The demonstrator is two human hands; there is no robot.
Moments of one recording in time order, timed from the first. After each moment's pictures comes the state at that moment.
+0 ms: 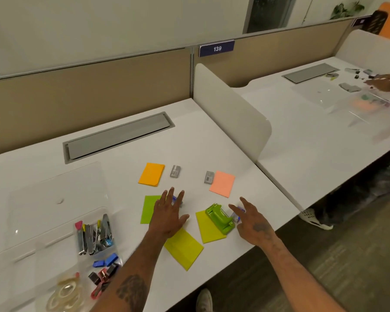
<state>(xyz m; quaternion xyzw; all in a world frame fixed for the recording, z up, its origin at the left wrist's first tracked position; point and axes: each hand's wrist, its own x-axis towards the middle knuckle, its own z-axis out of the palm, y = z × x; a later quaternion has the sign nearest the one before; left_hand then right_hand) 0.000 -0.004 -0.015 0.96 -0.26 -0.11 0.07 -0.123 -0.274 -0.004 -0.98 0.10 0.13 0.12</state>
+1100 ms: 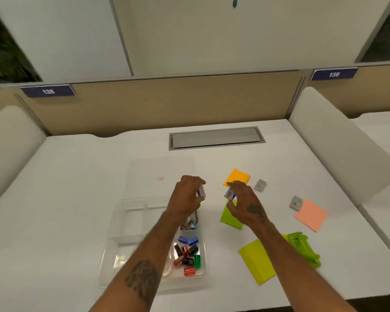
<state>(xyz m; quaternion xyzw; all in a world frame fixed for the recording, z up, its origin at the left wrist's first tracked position) 0.015 0.177 0.084 0.95 -0.12 0.03 0.29 0.007 -0.041 0.063 -0.94 -0.10 -0.03 0.31</state>
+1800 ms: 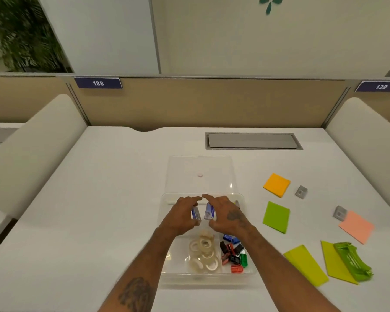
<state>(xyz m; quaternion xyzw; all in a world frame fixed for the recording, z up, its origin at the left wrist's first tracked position) -0.050 0.342 0.043 0.93 -0.04 -0.07 0.35 -0.024 0.153 0.056 -0.94 -0.24 0.12 0.19</state>
